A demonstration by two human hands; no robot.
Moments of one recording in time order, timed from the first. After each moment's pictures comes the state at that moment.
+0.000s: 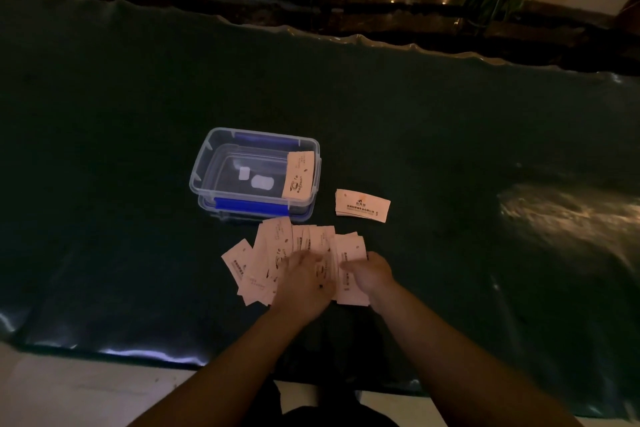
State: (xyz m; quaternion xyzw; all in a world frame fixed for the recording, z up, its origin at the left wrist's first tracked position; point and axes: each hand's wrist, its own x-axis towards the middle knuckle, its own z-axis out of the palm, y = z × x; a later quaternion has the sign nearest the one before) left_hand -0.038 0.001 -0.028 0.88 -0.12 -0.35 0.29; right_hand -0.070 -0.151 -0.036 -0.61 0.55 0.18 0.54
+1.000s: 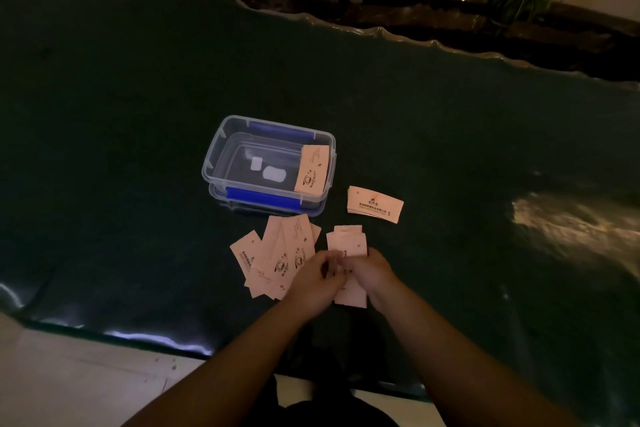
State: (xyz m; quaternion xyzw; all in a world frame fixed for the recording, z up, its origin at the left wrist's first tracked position) left_hand -0.037 0.000 -0.025 0.78 -0.05 -0.42 0.46; right_hand -0.058 -0.135 -0.033 -0.61 0.52 0.20 0.57
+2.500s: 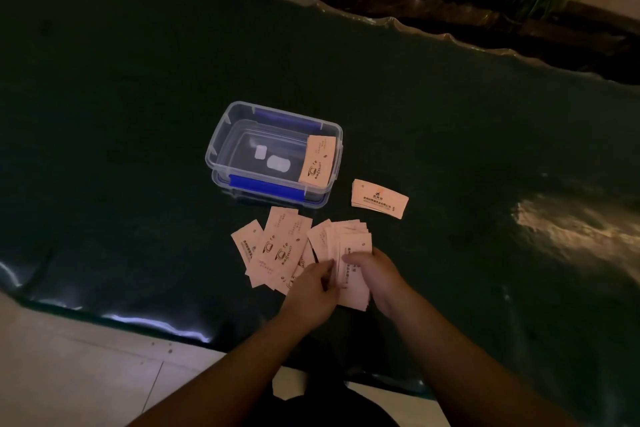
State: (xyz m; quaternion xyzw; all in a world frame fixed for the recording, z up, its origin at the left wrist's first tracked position) left_hand -0.058 0.012 -0.041 0.82 -0.10 -0.39 0.41; right_hand -0.072 -0.139 -0.034 -0.59 0.50 0.21 0.60
